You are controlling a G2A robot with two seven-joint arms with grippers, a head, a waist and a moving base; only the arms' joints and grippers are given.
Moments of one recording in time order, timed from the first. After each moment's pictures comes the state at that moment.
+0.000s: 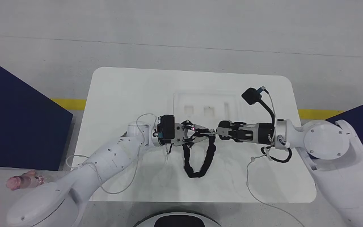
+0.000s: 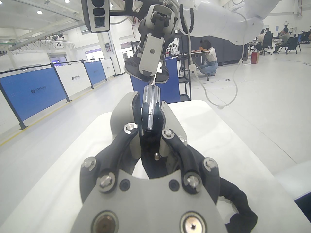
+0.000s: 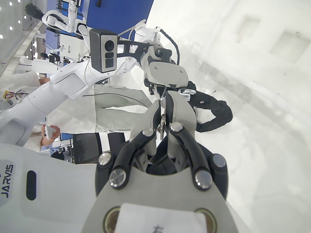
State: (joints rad) left arm 0.37 -1.32 -0.26 -0.83 1.41 -0.61 1.21; right arm -0.91 -0.79 1.29 -1.93 0.10 0.07 1.11
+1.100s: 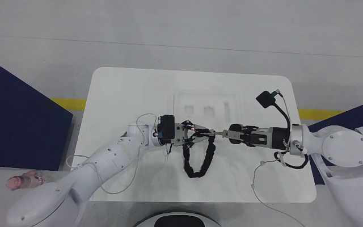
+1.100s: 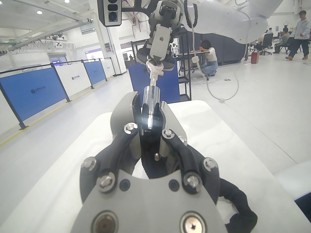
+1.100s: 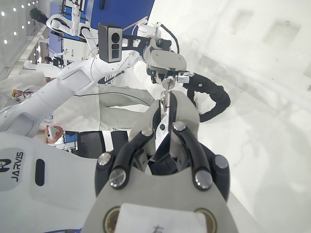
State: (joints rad) left arm 0.37 -1.32 -0.26 -0.83 1.41 -0.61 1.21; right arm -1.03 -0.76 1.44 -1.98 0.15 0.06 1.16
